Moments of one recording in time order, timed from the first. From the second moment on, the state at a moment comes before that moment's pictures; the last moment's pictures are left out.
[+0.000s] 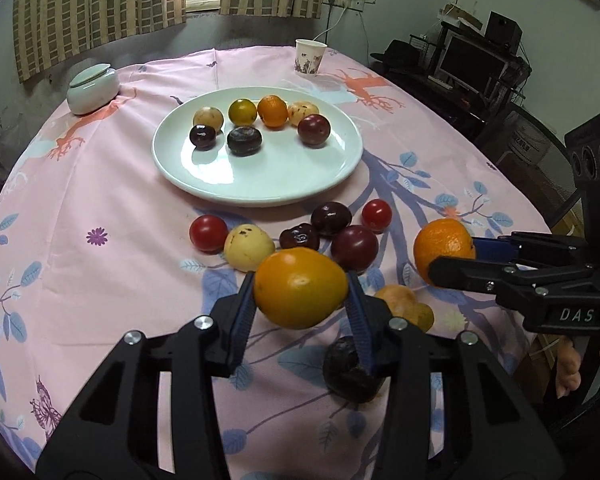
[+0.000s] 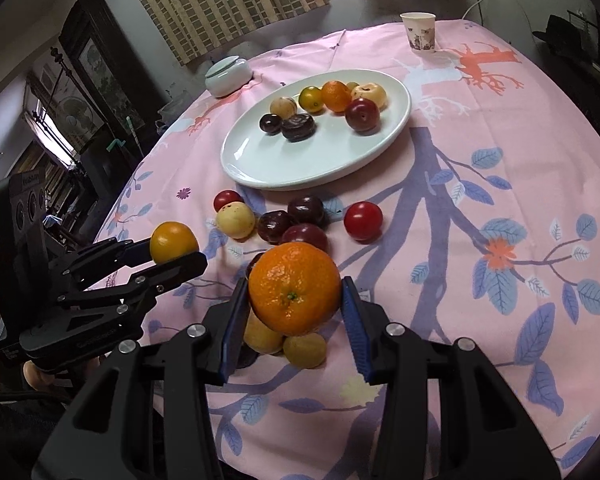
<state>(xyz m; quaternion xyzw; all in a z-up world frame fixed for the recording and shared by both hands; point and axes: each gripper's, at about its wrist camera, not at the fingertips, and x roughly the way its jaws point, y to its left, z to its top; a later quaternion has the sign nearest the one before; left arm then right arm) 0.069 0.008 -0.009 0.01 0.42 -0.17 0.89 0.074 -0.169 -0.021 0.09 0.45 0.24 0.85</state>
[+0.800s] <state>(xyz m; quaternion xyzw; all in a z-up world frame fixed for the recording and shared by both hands) 0.139 0.045 0.015 0.00 0.41 -0.13 0.90 0.128 -0.139 0.009 0.03 0.43 0.25 0.87</state>
